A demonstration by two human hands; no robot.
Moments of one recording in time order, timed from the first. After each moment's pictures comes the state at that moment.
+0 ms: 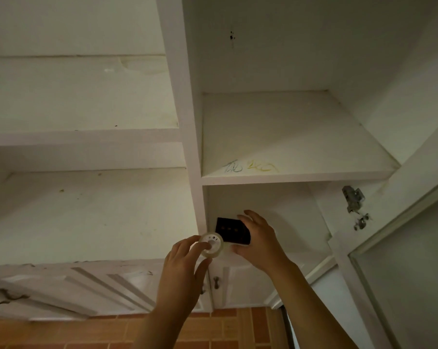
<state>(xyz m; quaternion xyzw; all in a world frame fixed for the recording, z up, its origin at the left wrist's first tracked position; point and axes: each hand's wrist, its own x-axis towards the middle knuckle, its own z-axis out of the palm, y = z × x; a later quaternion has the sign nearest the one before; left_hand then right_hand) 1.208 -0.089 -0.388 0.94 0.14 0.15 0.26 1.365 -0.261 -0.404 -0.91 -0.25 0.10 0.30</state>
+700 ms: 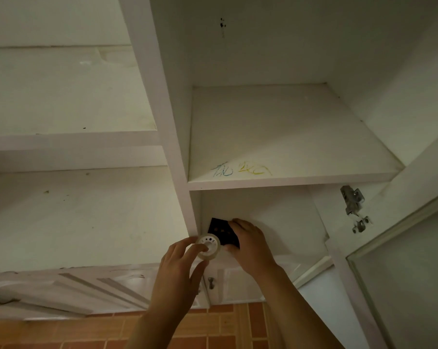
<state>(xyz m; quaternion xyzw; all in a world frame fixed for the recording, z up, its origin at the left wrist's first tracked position) 1.226 -0.092 -0.398 0.95 0.14 0.13 0.26 1.379 -0.250 -0.442 -0.93 -0.28 0.08 0.23</state>
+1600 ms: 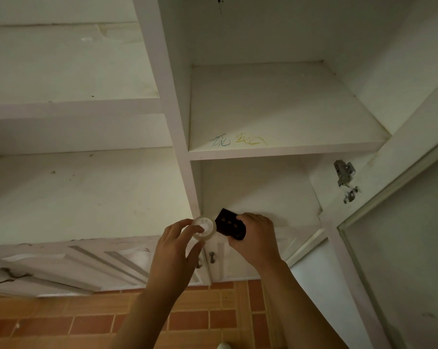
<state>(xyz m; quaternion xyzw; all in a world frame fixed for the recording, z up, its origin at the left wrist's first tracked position) 1.191 -0.093 -0.387 0.94 0.13 0.14 0.27 1.325 -0.277 -0.439 -0.94 -0.22 -0.01 0.27</state>
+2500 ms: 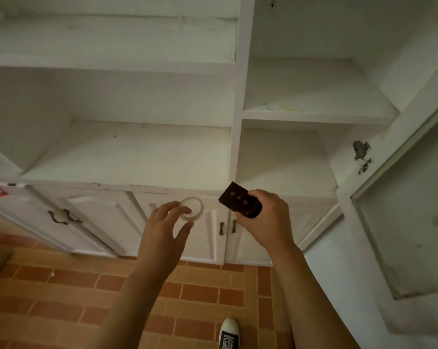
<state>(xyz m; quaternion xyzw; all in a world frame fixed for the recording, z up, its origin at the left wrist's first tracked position) 1.019 -0.068 -0.335 0.92 0.18 0.21 0.27 1.181 -0.266 -0.350 -0.88 -0.26 -0.07 0.39</state>
